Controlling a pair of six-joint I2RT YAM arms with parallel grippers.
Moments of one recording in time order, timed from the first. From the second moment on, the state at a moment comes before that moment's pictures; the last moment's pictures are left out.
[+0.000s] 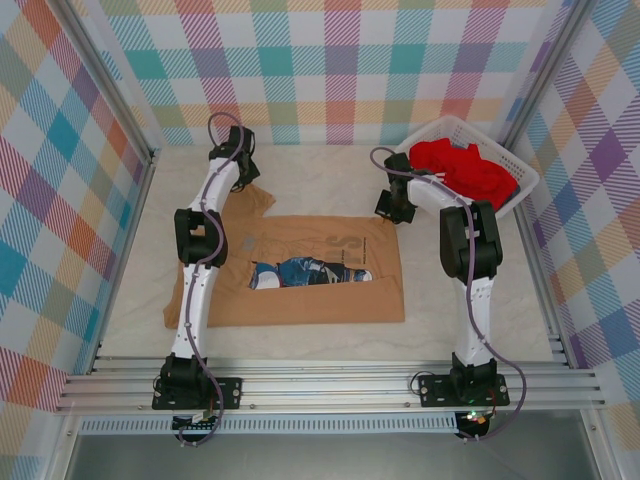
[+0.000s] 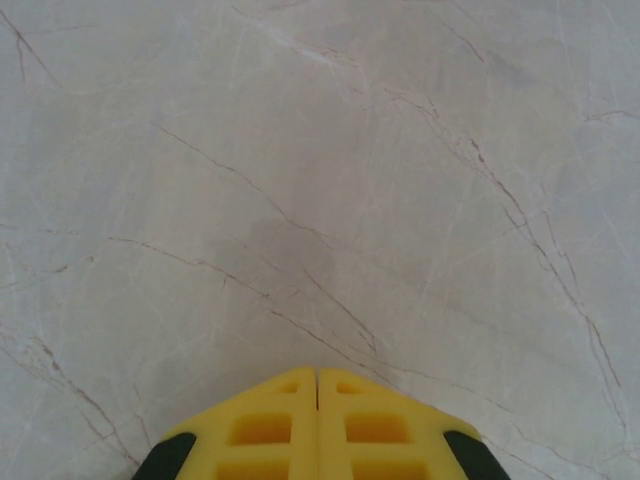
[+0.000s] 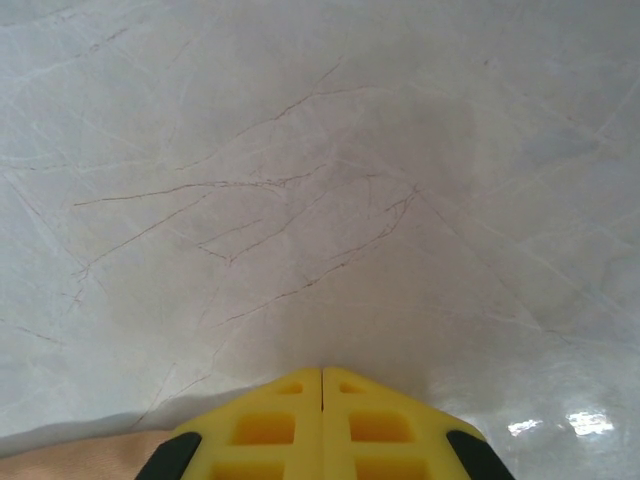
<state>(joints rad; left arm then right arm) -0.11 2.75 2.62 -0.93 -0.22 -0.59 0.28 2.21 1.69 -0.71 -0.01 0.60</state>
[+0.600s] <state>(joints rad) -0.12 2.19 2.20 -1.05 -0.25 -0.58 0.28 2.07 1.62 -0.71 -0.09 0.59</state>
